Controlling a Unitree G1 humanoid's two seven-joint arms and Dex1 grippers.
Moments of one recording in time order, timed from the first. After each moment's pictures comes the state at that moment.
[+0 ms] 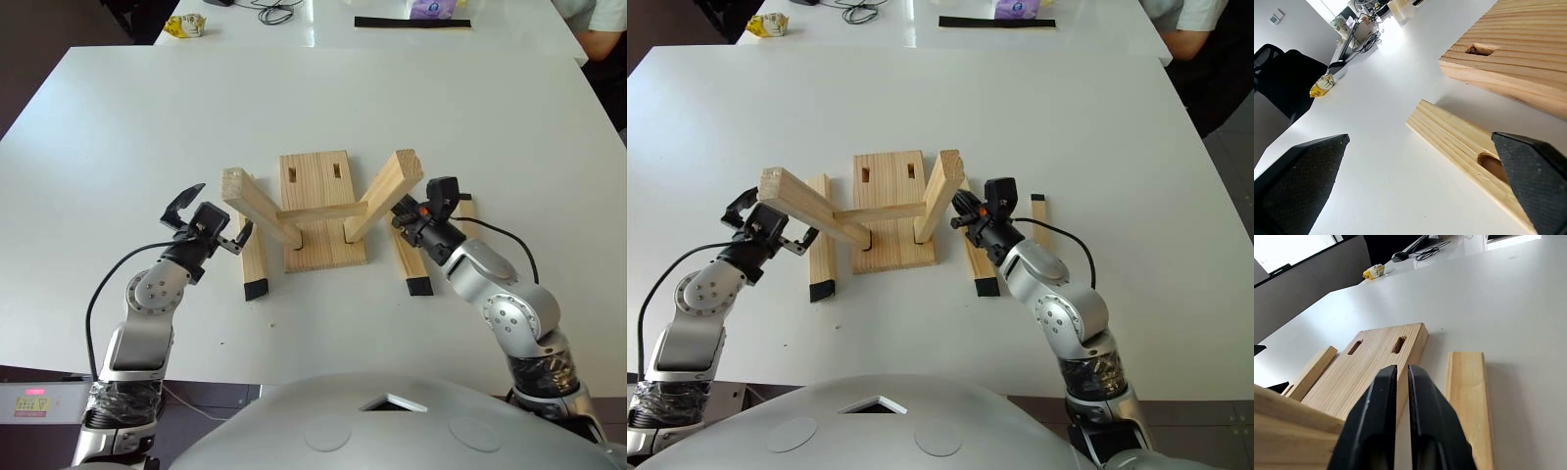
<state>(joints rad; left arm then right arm) 0.24 0.47 0.05 -0.27 0.11 0.13 -0.37 0.06 -0.33 0.19 -0.37 0.70 0.57 0.07</state>
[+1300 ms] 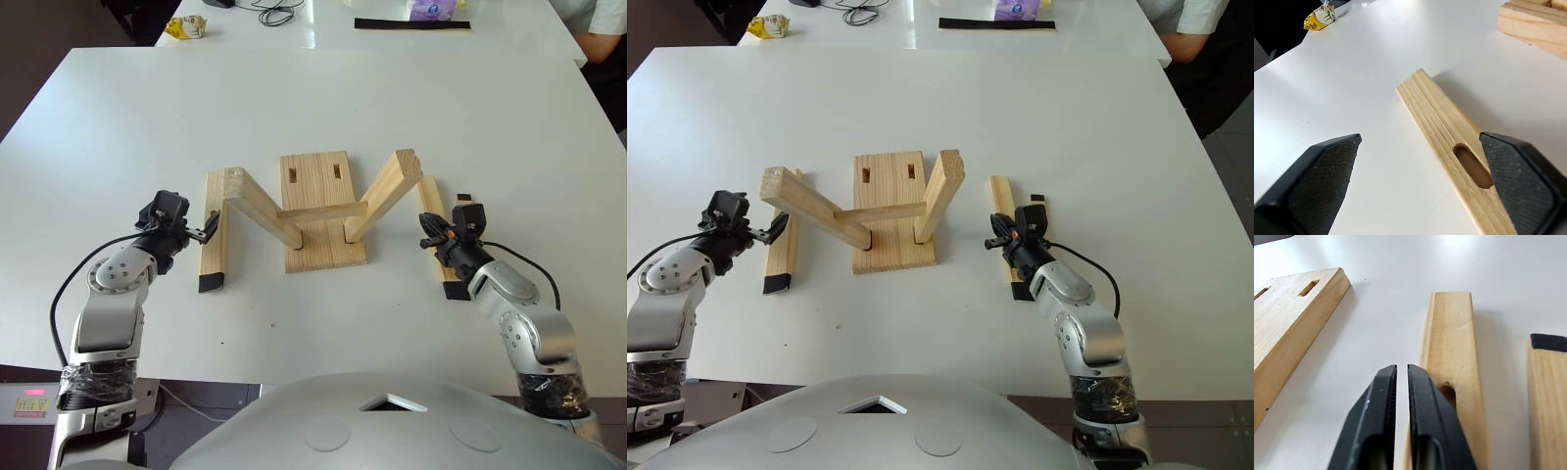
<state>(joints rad) 0.14 0.56 0.19 -0.18 -0.12 0.38 -0.44 0.20 -0.32 0.04 -0.35 0.41 0.58 0.18</state>
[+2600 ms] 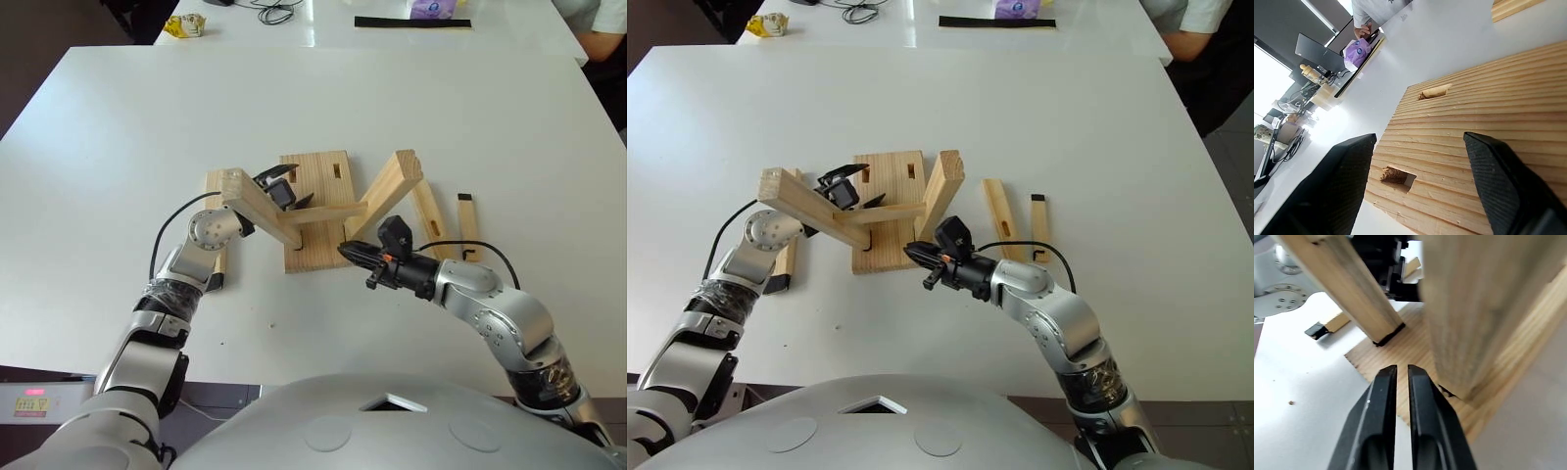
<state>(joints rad) -0.29 0.49 -0.26 0.44 0.15 -0.45 -0.57 0.08 -0.39 0.32 -0.45 0.46 0.73 0.48</state>
